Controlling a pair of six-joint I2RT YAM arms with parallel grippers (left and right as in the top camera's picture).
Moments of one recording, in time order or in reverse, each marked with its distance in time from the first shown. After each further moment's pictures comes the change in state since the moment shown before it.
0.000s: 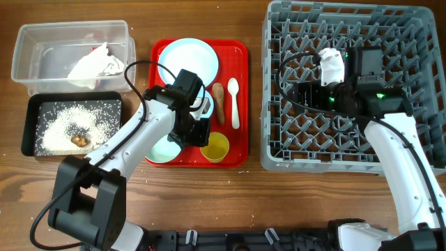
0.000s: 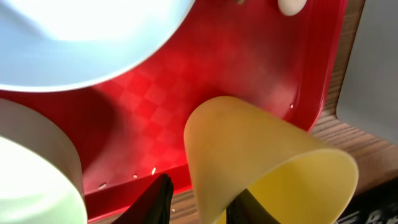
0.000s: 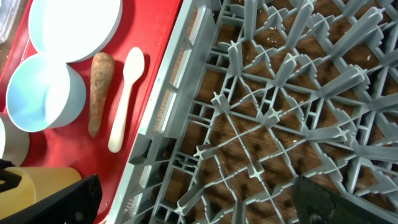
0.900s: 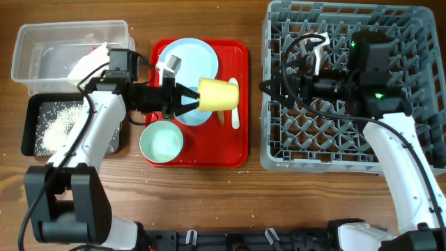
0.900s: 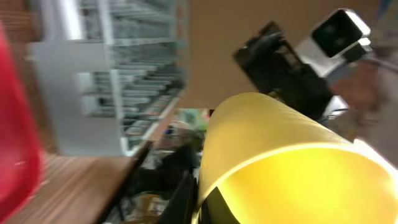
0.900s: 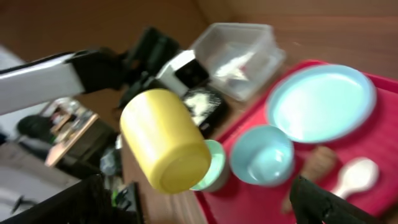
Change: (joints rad) left arm 0.377 -0.023 0.027 0.178 1.136 -0.008; right arm 0.025 0.001 0.002 0.362 -0.862 0.113
